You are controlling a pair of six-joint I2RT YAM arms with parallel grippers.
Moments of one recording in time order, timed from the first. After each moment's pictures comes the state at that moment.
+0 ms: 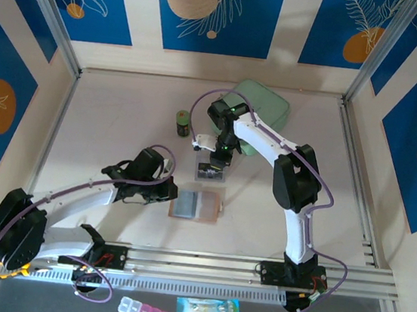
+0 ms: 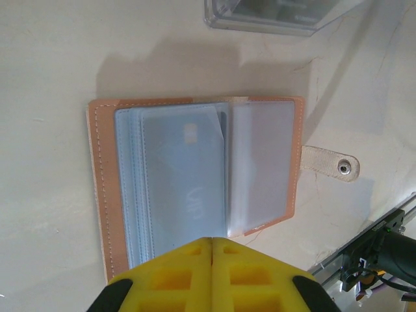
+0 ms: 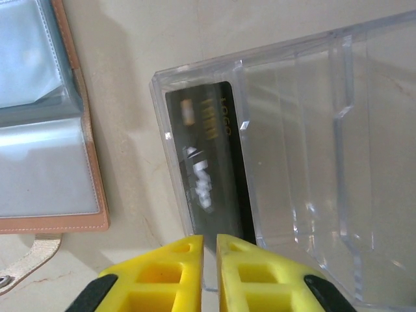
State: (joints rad) left arm -0.65 1.19 0.62 -0.39 0.36 -0.83; right arm 0.61 2.09 1.78 -1.21 -0.20 -0.81
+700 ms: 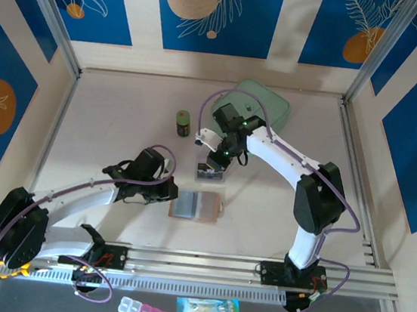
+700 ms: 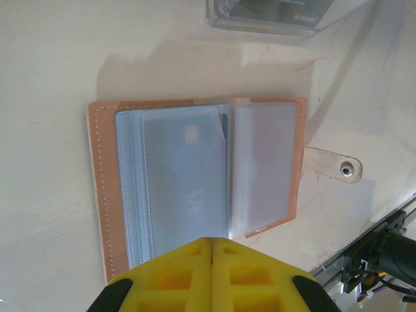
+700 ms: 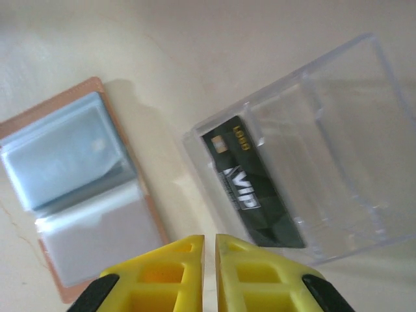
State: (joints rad) left arm -0.65 1.21 0.62 -0.38 0.36 -0.83; right arm 0.66 1.79 1.47 -0.92 -0.26 -0.40
